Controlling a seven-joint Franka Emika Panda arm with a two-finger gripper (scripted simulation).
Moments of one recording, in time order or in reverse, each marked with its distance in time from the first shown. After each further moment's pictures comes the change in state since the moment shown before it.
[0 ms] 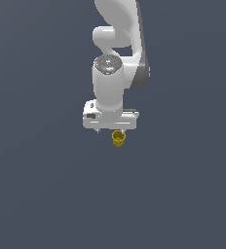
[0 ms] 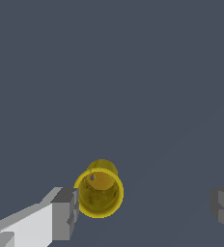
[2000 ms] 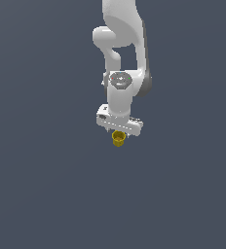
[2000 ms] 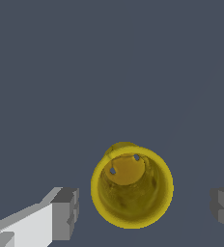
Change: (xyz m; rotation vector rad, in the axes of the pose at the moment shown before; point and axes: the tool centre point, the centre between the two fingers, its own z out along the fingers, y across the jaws) arm -0.043 -0.034 0.067 -0.004 -0.014 0.301
